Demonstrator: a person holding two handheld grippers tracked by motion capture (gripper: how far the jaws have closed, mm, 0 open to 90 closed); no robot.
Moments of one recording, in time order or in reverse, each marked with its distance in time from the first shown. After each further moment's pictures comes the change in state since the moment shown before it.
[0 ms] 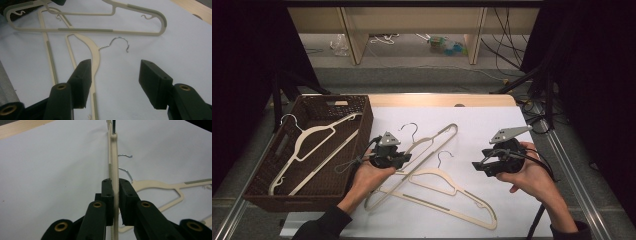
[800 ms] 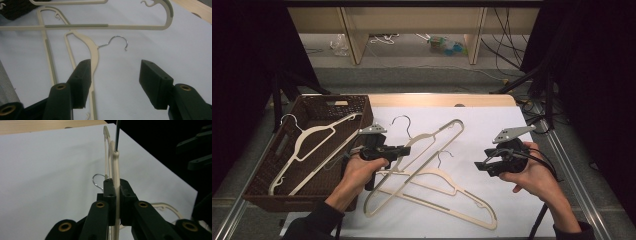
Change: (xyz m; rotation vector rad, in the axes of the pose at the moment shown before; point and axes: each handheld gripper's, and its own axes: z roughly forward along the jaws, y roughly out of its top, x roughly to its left) left arm 0.007 0.015 -0.037 -0.128 -0.195 -0.212; right arm -0.005 -0.004 -0.006 0.017 0.007 0.012
